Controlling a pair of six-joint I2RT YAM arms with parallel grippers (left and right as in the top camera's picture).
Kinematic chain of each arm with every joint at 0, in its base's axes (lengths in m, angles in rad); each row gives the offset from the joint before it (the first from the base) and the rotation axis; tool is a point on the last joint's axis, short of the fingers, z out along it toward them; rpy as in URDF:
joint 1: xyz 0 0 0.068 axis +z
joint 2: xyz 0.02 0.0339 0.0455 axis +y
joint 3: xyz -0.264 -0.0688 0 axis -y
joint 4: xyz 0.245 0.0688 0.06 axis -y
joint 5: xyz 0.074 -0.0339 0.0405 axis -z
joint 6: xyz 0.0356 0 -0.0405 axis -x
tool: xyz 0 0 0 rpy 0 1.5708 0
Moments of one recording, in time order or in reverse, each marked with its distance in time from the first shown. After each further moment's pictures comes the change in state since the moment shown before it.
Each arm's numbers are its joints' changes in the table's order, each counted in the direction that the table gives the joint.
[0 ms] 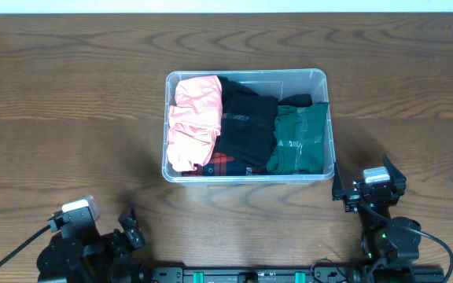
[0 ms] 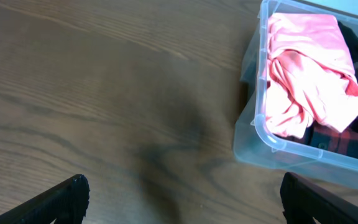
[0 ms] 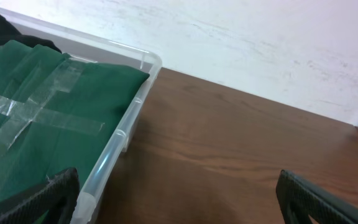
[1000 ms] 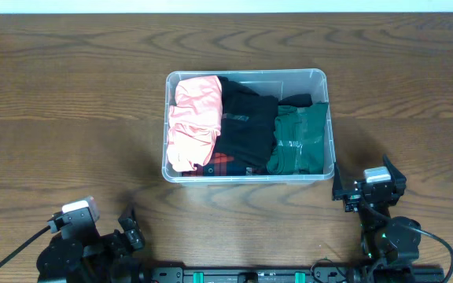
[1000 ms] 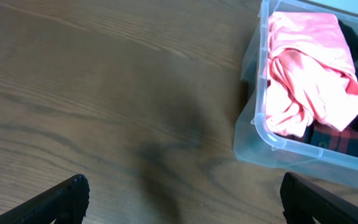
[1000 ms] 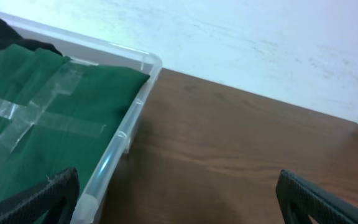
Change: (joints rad) left arm 0.000 0.000 0.010 -0.013 0.000 0.000; right arm 0.000 0.000 0.000 0.000 0.000 -0.020
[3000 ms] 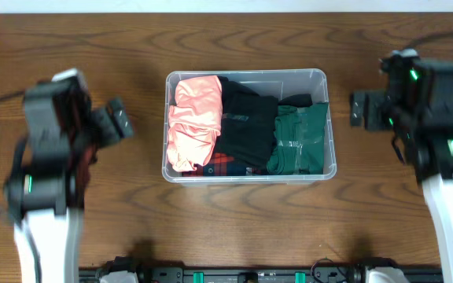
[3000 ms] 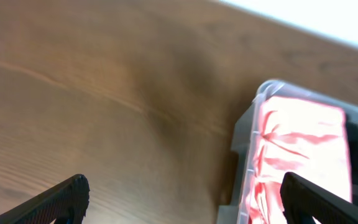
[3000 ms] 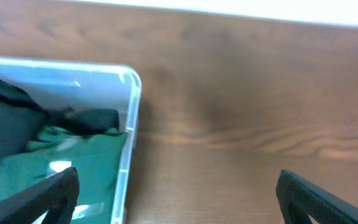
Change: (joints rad) left arm 0.000 0.789 0.356 0.337 0.000 0.037; right arm -0.034 1.151 1.180 -0.628 0.024 -0.171
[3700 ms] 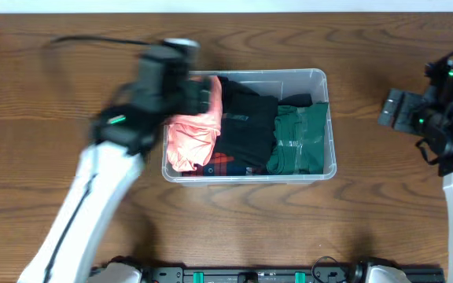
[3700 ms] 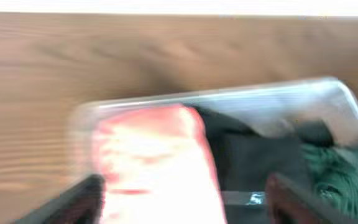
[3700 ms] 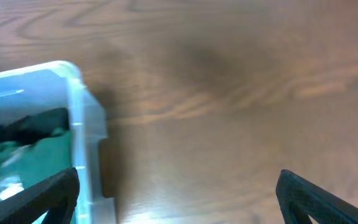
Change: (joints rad) left arm -0.393 0.320 0.101 0.249 0.055 0.014; right arm -0.168 0.069 0.077 -0.131 0.002 -0.114
